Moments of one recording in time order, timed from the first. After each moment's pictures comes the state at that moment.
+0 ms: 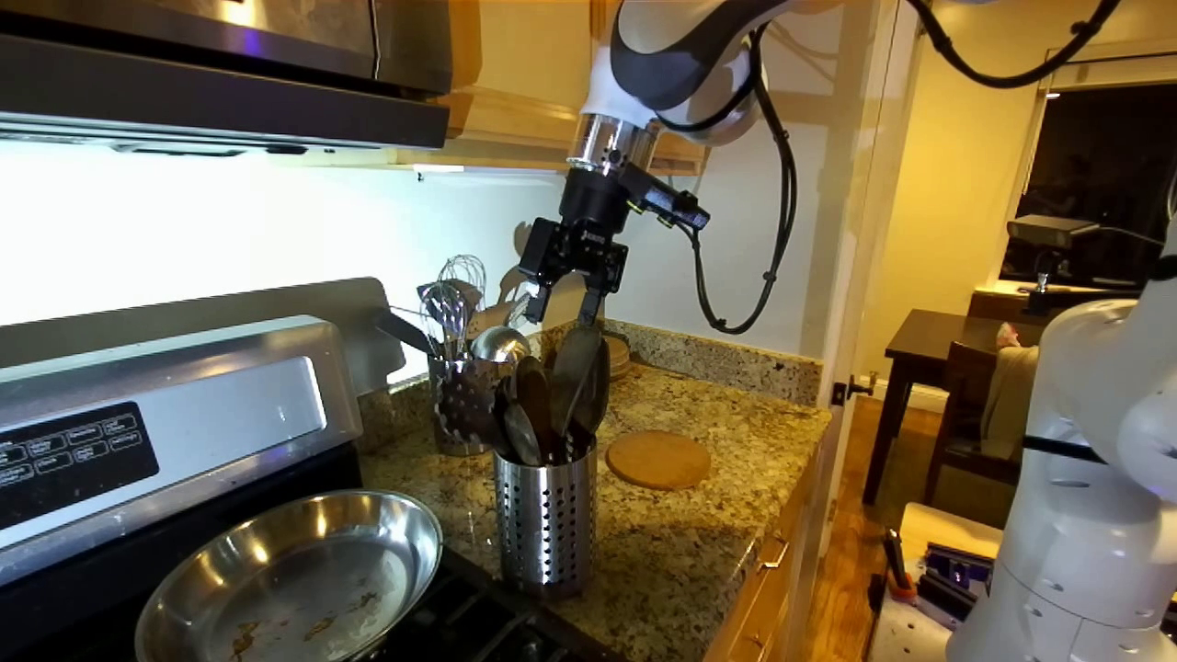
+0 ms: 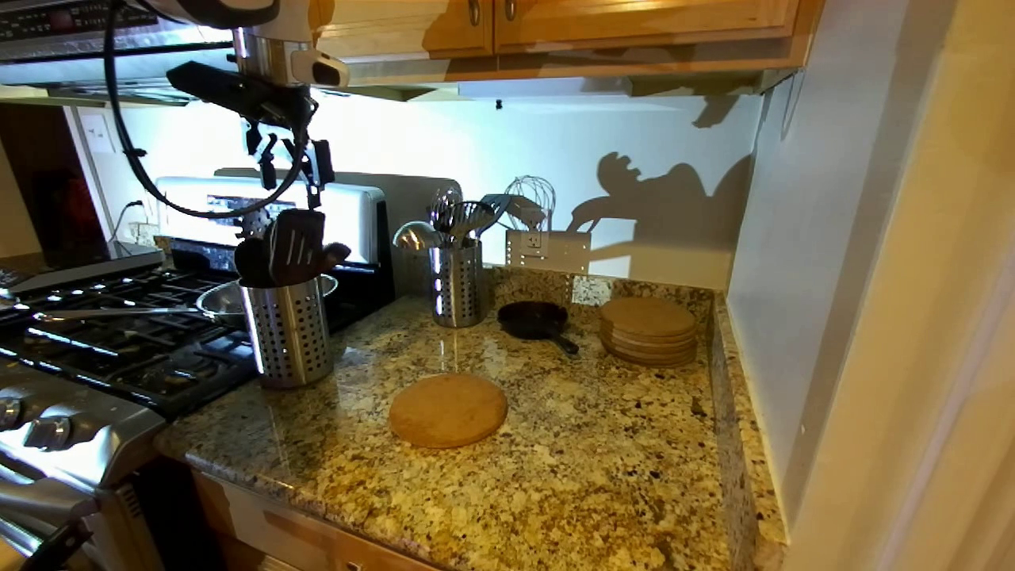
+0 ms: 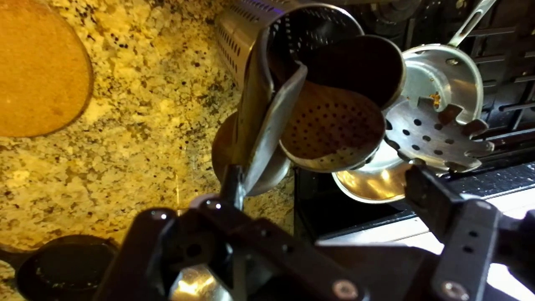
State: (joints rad) arm 0.11 -0.30 0.06 -2.30 0.31 2.22 0.05
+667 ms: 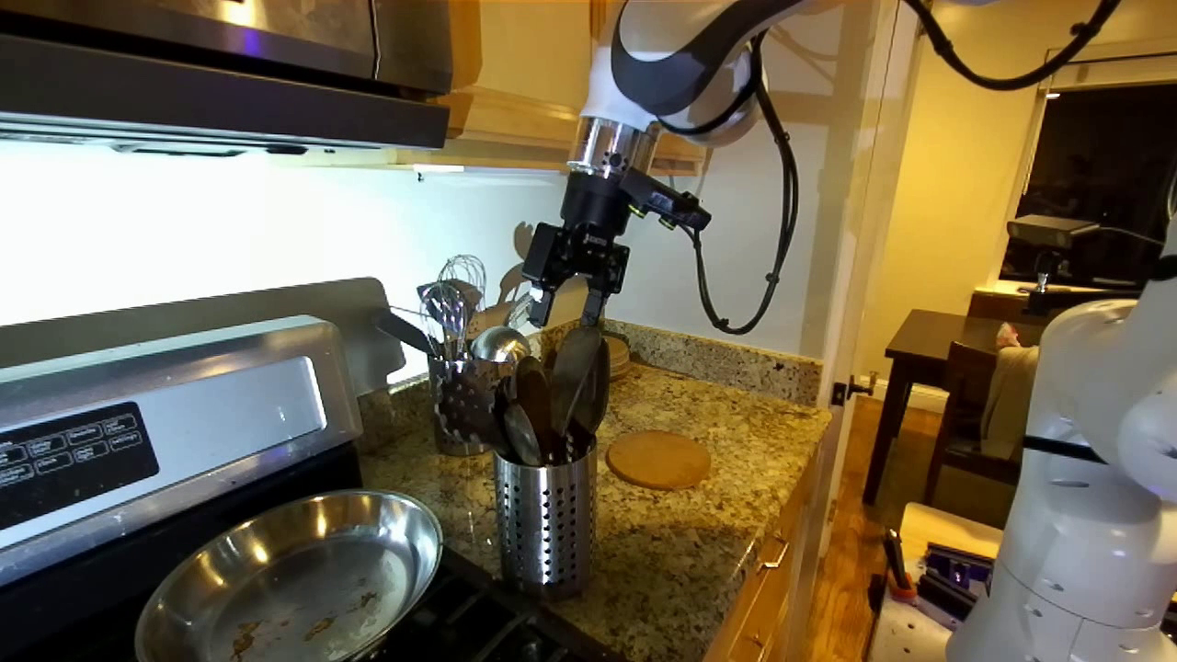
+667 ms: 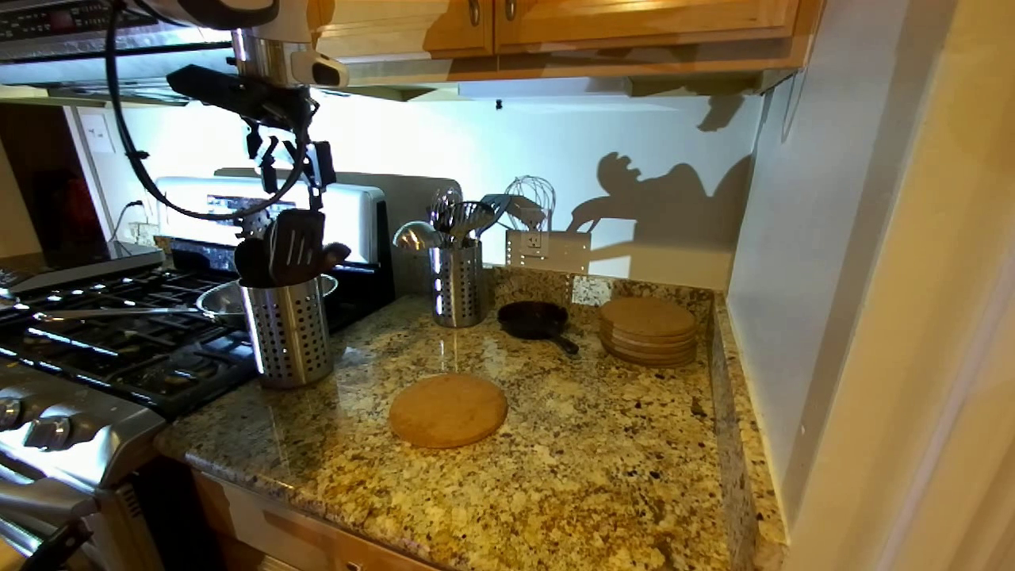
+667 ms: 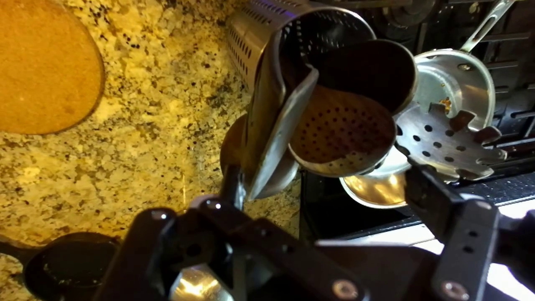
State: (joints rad) arm 0.11 -0.30 0.06 -2.31 0.28 2.21 0.06
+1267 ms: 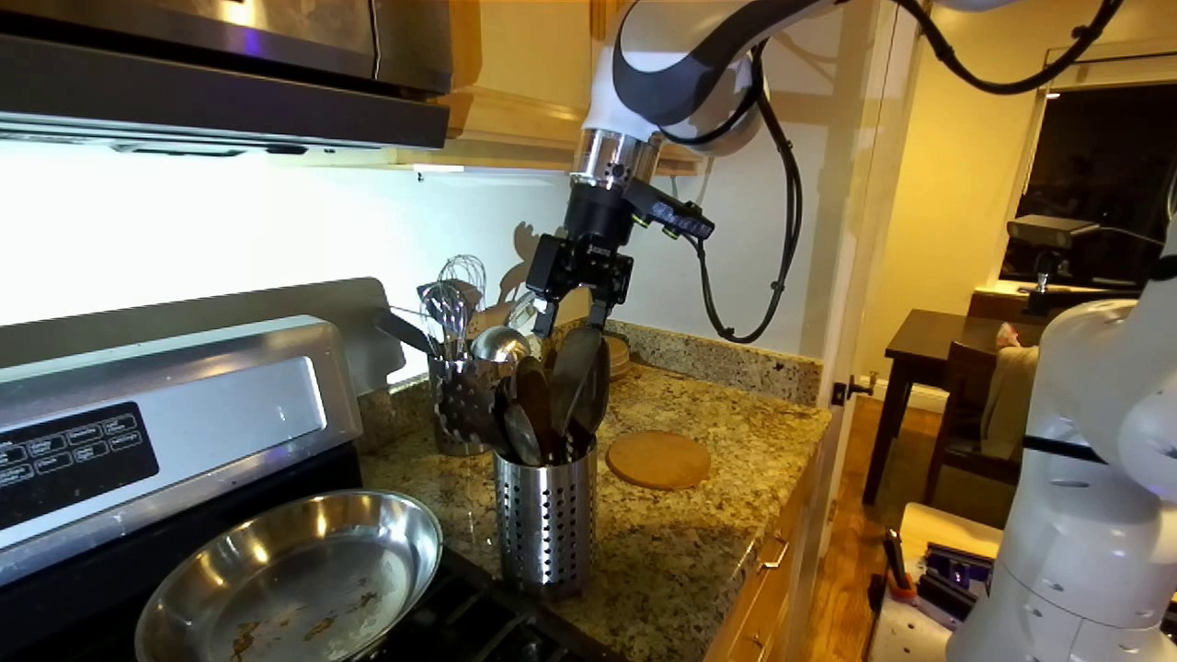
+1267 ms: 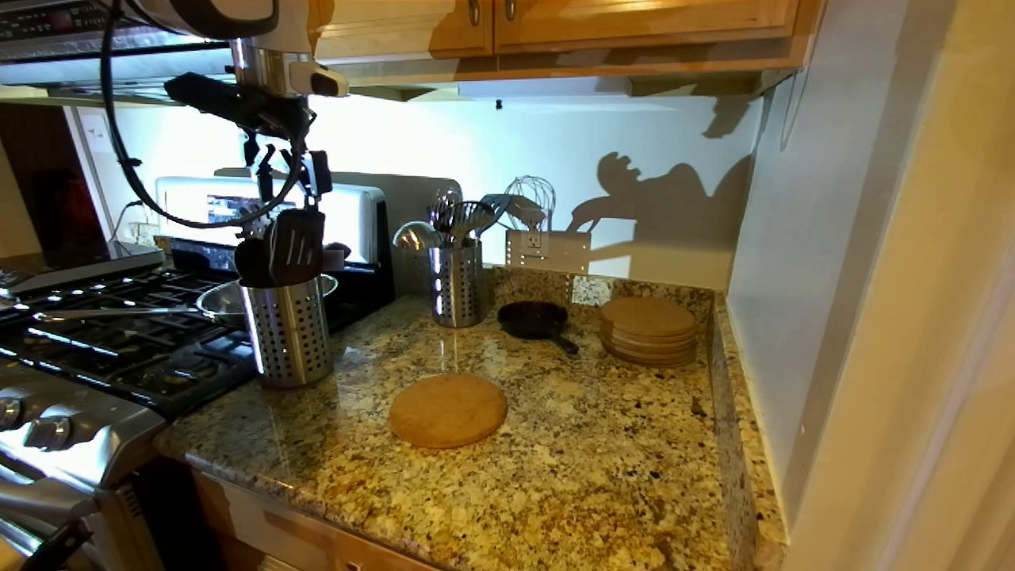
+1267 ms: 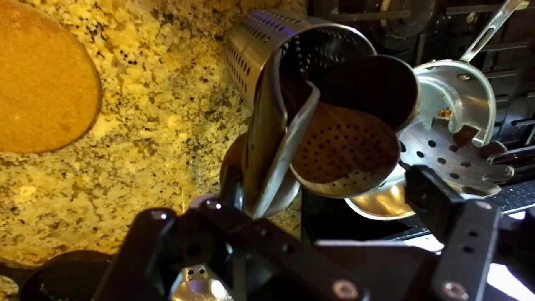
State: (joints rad) arm 0.12 -0.30 0.06 -2.33 0.29 2.21 0.06
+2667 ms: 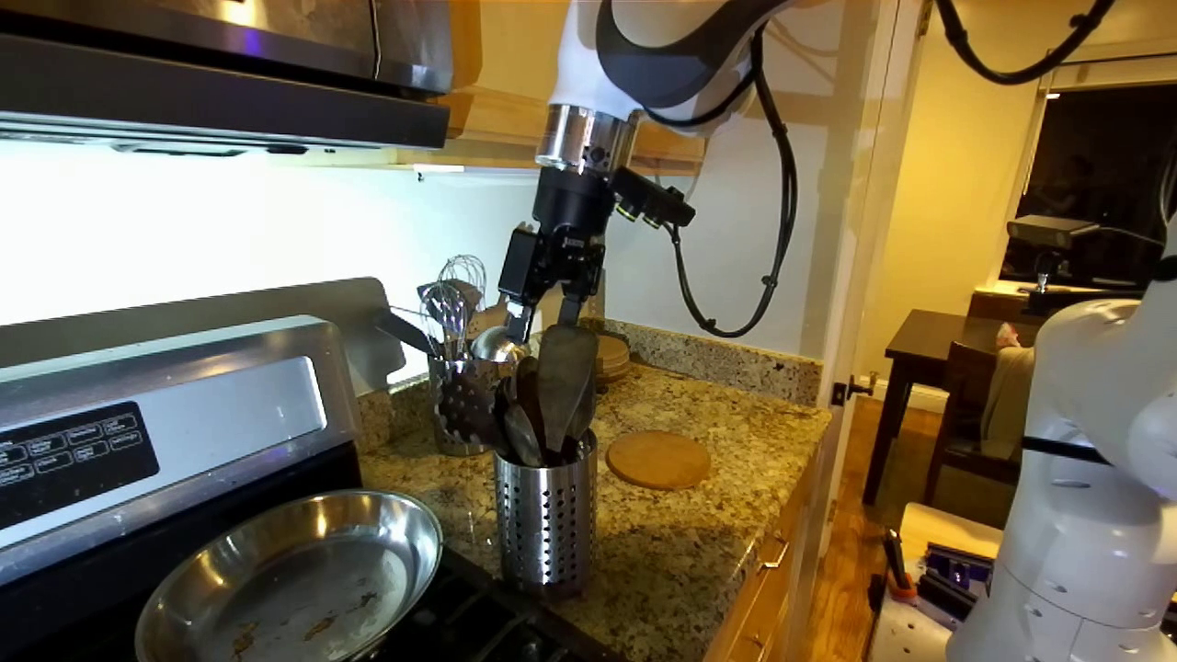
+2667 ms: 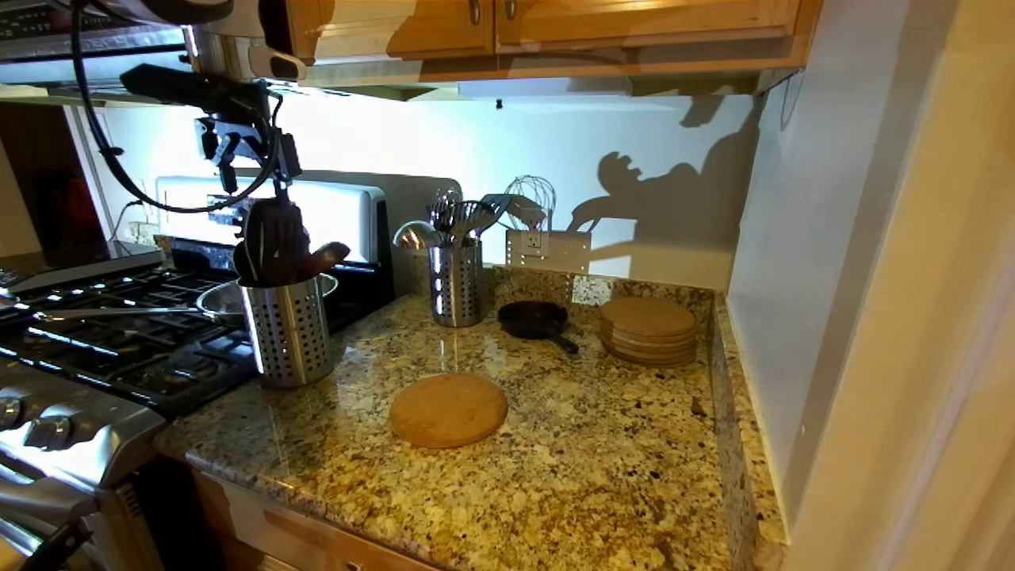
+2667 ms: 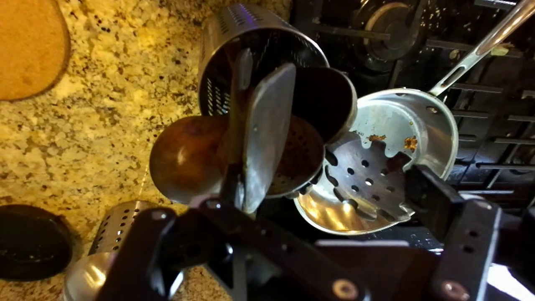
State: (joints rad) arm 0.16 -0.30 0.15 -2.29 0.22 2.21 0.04
